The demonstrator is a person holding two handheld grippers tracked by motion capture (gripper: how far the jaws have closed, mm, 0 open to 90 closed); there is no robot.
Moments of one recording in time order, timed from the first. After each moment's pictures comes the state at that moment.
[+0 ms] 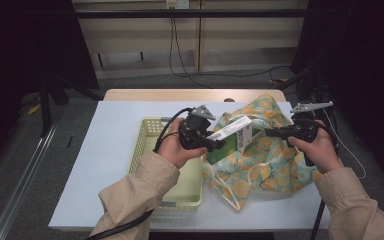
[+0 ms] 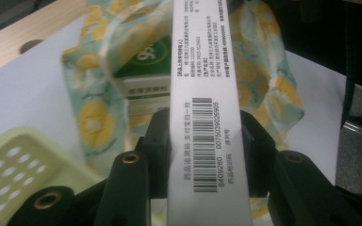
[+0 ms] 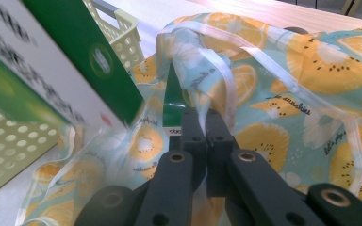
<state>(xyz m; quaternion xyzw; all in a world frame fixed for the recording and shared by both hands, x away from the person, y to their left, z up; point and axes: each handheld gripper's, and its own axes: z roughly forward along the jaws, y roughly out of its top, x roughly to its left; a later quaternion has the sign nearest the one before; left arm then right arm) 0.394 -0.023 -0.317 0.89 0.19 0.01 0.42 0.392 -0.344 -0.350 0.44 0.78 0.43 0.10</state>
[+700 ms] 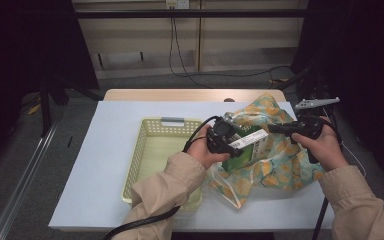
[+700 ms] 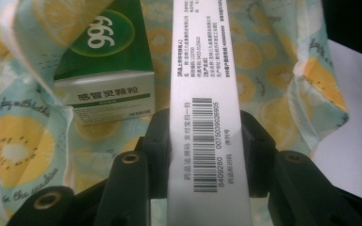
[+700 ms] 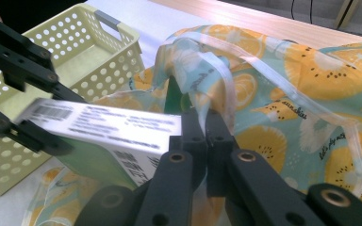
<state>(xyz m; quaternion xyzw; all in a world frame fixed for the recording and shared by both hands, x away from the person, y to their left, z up) 0.409 -0.081 -0.359 0.91 0.19 -0.01 0.37 0.391 -0.348 -0.337 0.44 0.78 0.43 0.11</state>
